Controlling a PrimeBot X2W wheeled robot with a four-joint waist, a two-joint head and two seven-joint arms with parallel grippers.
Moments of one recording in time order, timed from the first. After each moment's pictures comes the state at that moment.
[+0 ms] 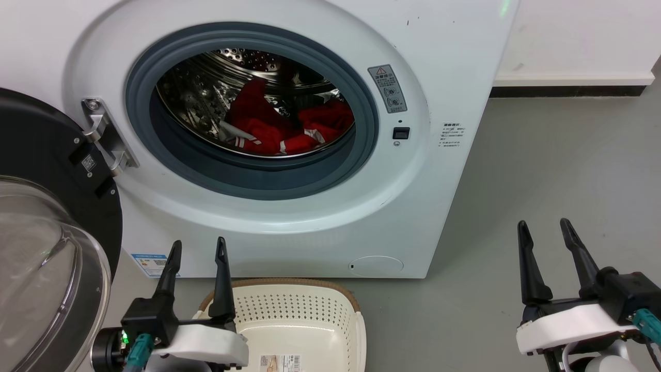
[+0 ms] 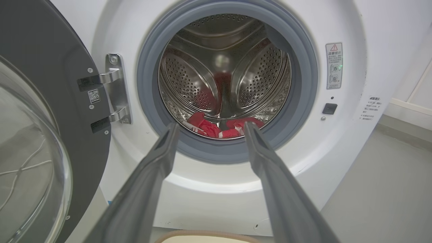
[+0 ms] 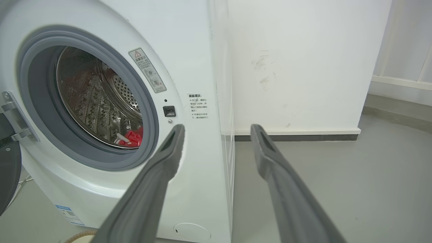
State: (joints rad) left arm 0.02 0.11 -0.14 -0.01 -0.23 0.12 -0.21; right arm -0.03 -0.05 -0.03 0.06 0.14 0.13 -0.20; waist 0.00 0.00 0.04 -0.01
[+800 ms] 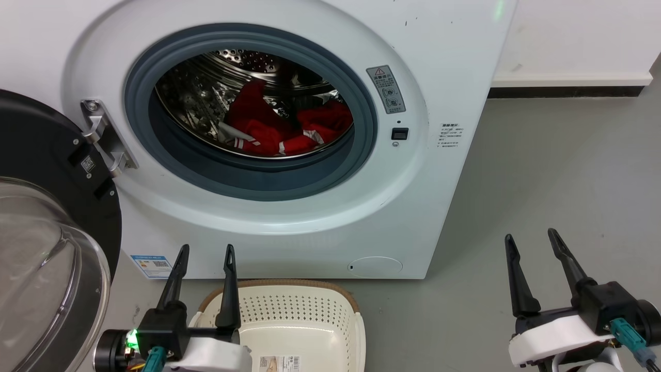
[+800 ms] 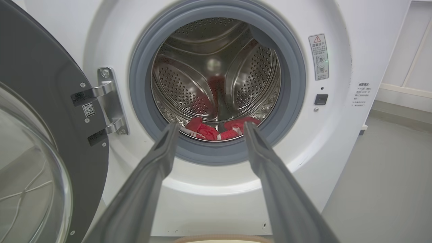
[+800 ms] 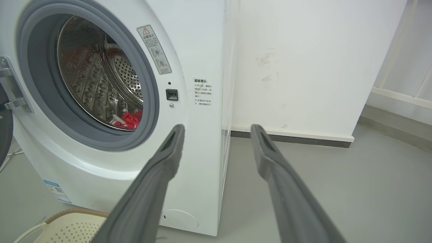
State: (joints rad) left arm 0.04 0.08 -0.12 0.00 -0.11 0.08 -0.25; right arm -0.02 -0.05 -0.01 0.10 0.02 0.13 -0.25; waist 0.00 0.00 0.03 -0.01
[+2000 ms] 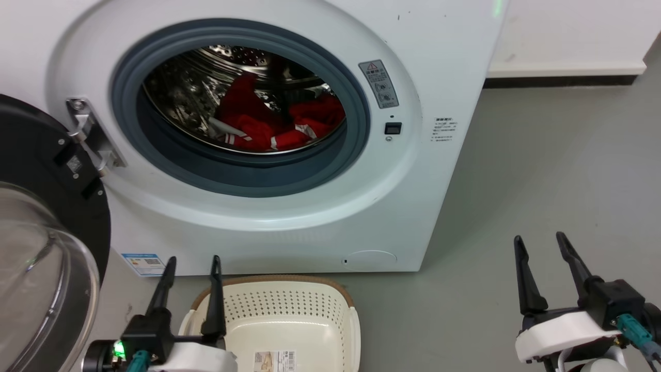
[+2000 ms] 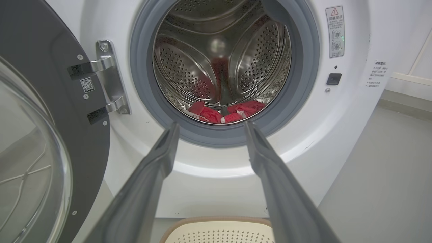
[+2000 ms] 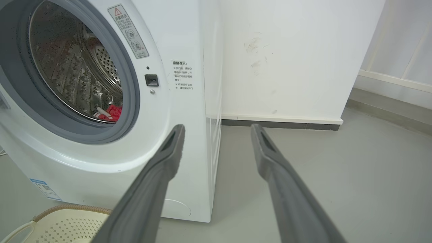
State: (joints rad) left arm 0.05 0.05 -0.03 0.06 -0.07 0.00 -0.26; right arm -0.04 -0.05 -0.04 0.18 0.02 0.13 -0.26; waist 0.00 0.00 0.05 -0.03
